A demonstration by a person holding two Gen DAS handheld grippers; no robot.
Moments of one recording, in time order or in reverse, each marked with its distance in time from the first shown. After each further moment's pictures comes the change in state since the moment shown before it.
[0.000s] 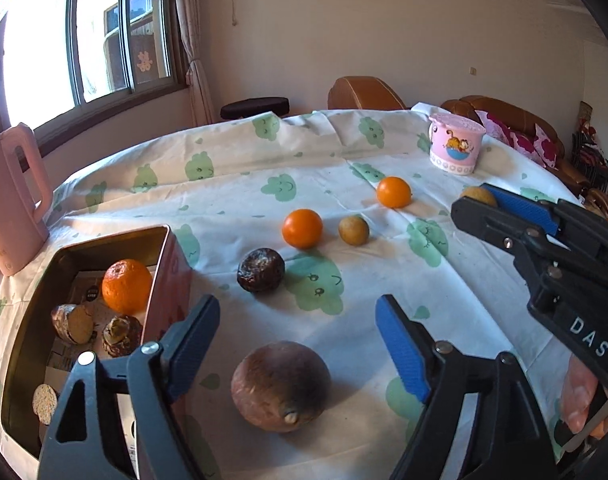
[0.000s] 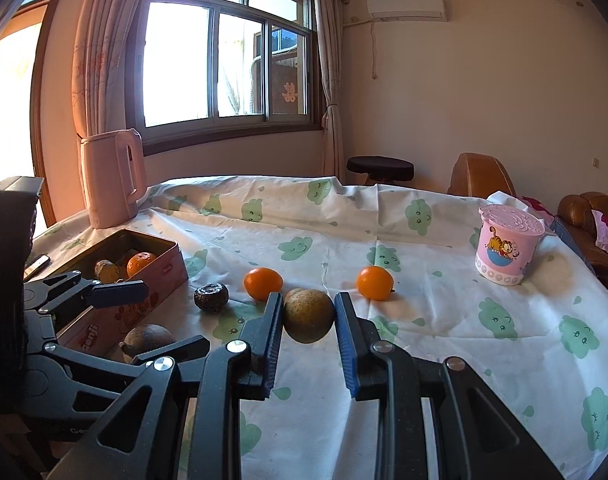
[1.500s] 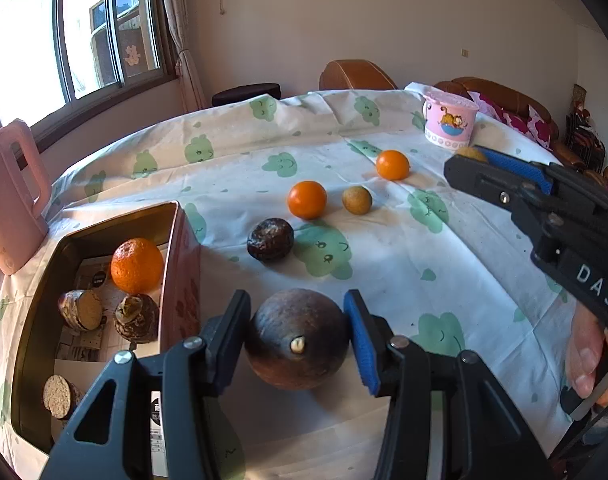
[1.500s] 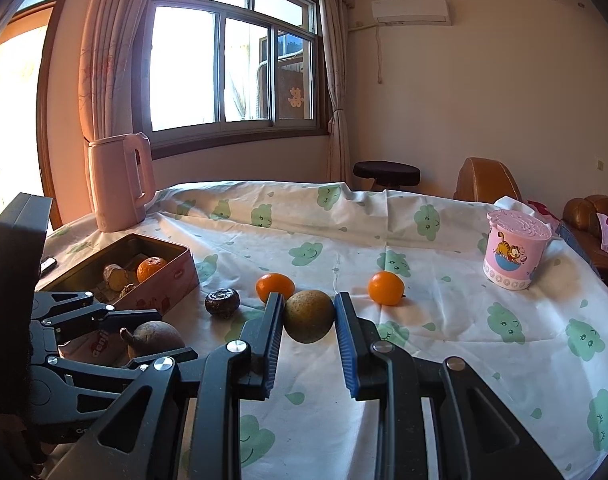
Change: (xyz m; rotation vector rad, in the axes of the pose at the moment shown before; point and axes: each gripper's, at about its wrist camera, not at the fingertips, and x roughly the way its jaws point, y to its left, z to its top) left arm -0.011 0.010 -0.014 0.039 0.036 -0.014; right arm -0.001 0.007 0.000 -0.006 -0.020 0.027
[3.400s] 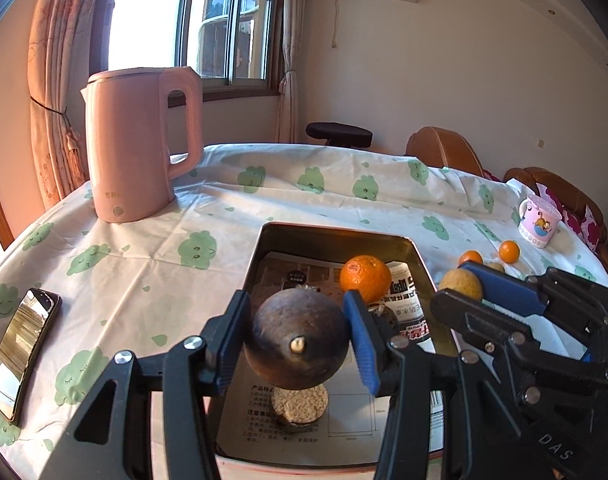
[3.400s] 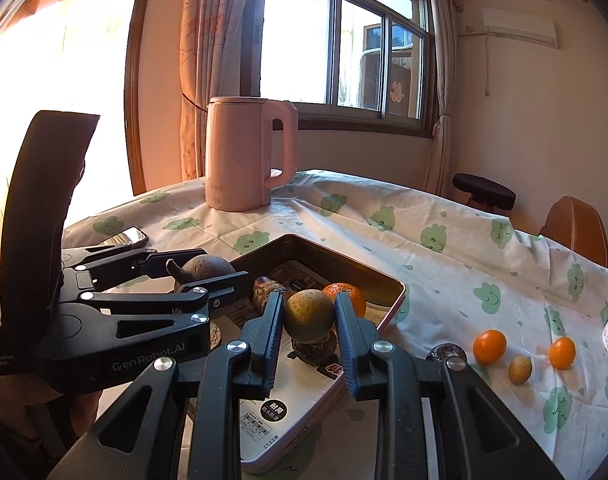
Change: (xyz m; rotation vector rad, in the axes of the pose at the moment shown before) left arm -0.054 0.158 -0.031 -0.297 -0.146 0.171; right arm 0.049 0.172 0.027 -0.198 0.051 0.279
